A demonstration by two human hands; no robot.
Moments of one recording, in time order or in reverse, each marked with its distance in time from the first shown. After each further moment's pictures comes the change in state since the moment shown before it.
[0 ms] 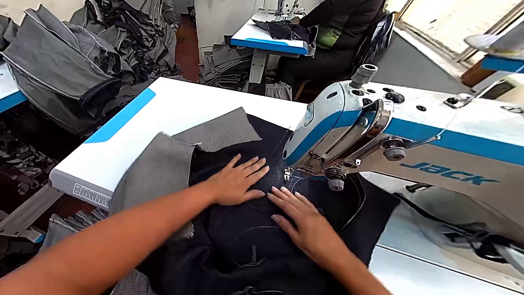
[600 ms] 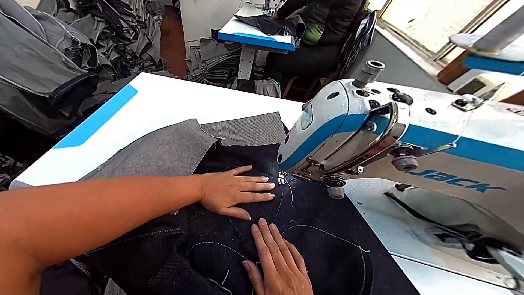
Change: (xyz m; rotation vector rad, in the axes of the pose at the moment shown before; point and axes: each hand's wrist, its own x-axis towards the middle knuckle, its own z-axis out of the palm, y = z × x) left_hand 0.009 -0.028 -0.002 -0.047 -0.085 0.548; right_hand -0.038 -0.098 0.030 -0.337 0.128 0.206
